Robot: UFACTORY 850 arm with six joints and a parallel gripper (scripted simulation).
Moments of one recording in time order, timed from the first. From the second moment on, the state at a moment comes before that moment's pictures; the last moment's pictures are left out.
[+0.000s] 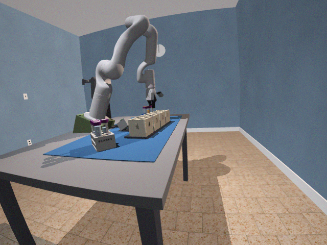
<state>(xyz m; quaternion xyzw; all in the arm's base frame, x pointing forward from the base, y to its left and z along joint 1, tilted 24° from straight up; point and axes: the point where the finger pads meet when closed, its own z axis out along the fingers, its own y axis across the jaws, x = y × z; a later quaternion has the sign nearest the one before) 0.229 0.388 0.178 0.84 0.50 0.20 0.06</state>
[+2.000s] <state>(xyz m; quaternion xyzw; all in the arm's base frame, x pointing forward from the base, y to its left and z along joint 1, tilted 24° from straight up) 0.208 0.383 0.226 0.84 0.50 0.20 0.06</state>
